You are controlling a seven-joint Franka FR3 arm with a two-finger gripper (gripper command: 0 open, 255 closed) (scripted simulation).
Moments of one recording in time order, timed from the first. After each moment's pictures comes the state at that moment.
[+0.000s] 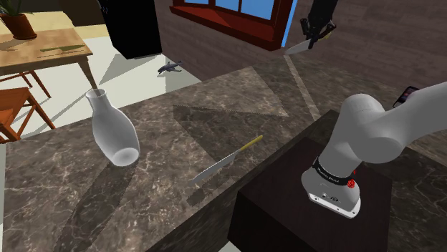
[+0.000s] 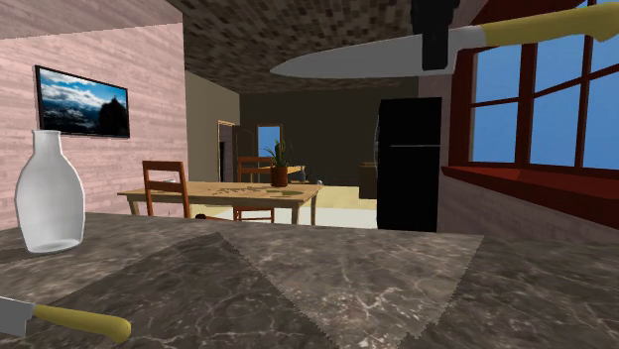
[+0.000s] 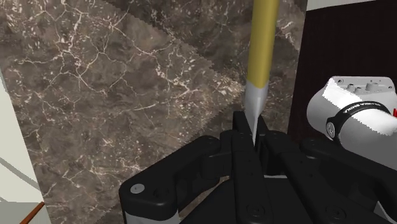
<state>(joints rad) 0.37 -0.86 -0.60 -2.18 -0.46 1.43 -1.51</state>
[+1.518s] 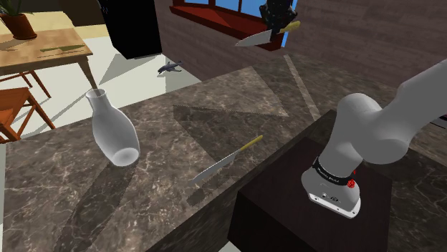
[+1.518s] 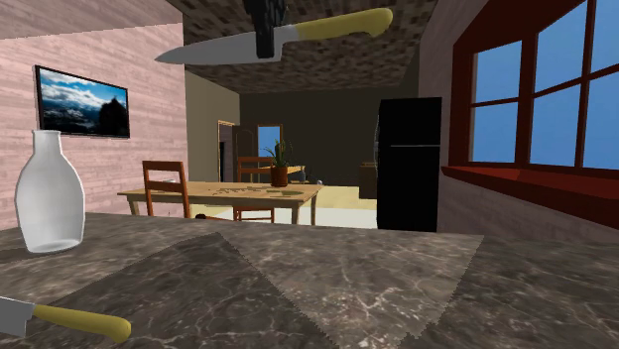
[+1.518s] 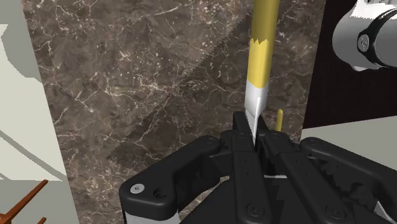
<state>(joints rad) 0.50 -0.60 -0.37 -2.02 -0.23 1.45 -1.22</state>
